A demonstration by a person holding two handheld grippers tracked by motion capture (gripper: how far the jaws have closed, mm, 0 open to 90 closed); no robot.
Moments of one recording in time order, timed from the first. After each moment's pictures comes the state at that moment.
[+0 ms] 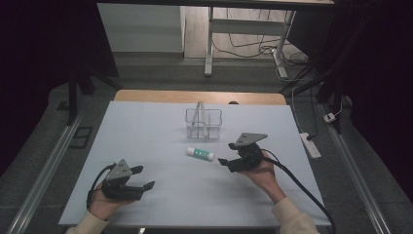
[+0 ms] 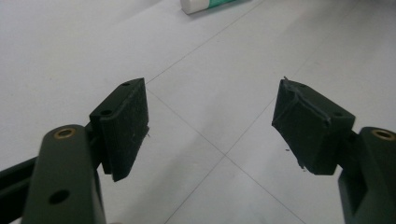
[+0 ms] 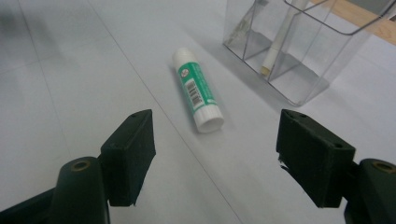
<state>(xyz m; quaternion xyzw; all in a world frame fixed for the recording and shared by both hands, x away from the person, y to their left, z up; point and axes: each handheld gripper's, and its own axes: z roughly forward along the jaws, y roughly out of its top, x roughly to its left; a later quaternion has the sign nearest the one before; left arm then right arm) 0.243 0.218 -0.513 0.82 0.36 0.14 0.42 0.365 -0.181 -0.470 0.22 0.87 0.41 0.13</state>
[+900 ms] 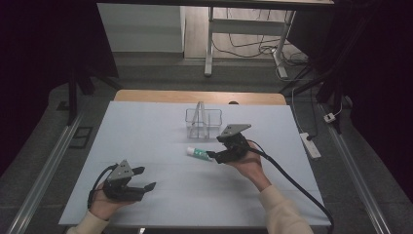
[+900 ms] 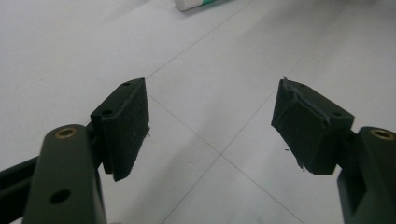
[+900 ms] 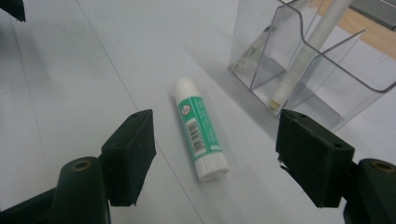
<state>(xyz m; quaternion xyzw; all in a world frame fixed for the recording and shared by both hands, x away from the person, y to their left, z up) 0.244 0.215 -0.514 0.83 0.35 0.14 0.42 0.388 -0.141 -0.465 0.22 0.88 0.40 0.12</state>
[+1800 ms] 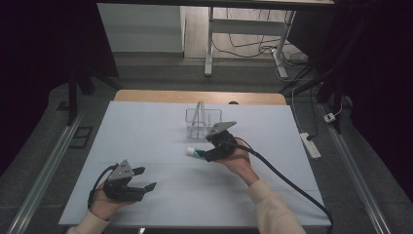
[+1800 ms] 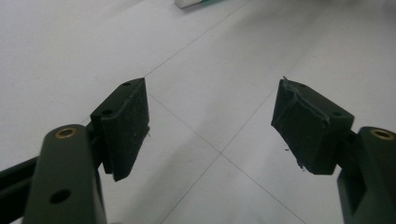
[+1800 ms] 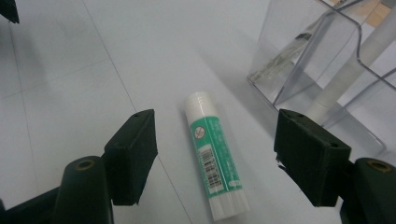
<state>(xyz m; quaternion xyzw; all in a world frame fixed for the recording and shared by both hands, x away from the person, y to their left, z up) 0.245 0.215 -0.515 0.83 0.35 0.13 0.41 0.400 -0.108 -0.476 0.20 0.89 0.39 0.10</state>
